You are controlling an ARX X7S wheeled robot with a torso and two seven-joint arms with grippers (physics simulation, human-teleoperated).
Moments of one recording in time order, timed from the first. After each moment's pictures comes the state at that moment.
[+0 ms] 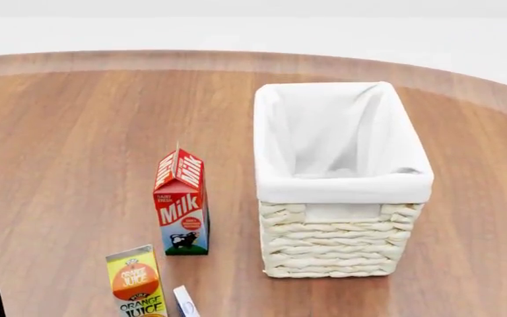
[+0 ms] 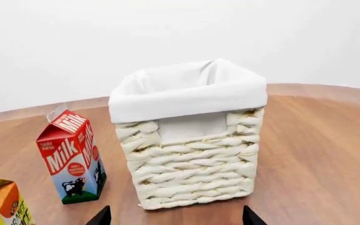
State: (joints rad) left arm 0.24 -0.24 -0.02 0.56 -0.15 -0.16 -0.27; right arm -0.11 0.29 -0.26 -0.31 0.38 0.11 0.36
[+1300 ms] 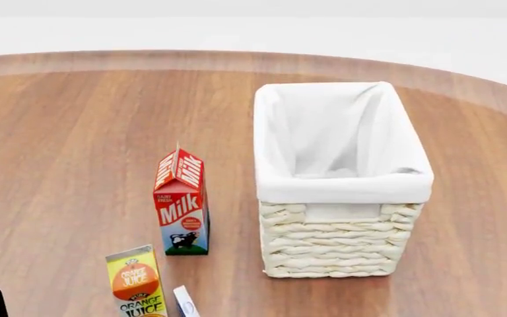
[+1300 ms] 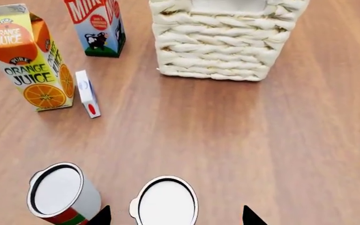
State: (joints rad) left arm 0.24 -0.25 0.00 0.55 -0.23 -0.15 -0.31; right arm -0.13 0.52 -0.11 -0.85 0.98 1.04 0.70
